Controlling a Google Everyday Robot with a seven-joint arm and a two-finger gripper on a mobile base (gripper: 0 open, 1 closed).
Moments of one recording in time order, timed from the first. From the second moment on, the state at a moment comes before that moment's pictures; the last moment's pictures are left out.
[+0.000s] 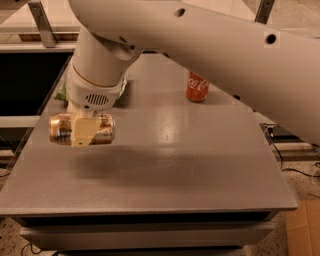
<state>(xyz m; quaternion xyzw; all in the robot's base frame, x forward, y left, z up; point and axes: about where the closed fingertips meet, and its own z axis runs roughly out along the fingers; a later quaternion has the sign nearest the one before) 0.447 0.168 0.908 -0.79 0.56 0.13 0.21</state>
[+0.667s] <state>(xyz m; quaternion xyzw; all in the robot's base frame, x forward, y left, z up) 0.428 0.195 0.908 -0.76 0.54 0.26 0.26</state>
